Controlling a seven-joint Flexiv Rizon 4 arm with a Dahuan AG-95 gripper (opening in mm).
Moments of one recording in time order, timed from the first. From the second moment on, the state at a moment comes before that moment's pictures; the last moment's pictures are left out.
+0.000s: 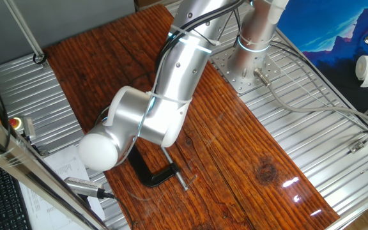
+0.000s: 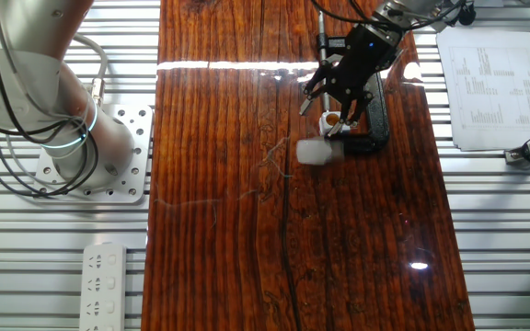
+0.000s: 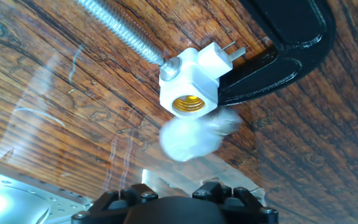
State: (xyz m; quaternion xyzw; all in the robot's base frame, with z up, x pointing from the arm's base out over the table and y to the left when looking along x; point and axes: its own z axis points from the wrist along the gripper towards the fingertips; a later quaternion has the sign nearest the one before) arm 0.462 0.024 0.097 0.40 -0.81 0.16 0.41
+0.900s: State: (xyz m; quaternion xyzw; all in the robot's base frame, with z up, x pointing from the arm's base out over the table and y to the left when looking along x) arm 0.455 0.008 0.108 0.35 -0.86 0.13 0.34
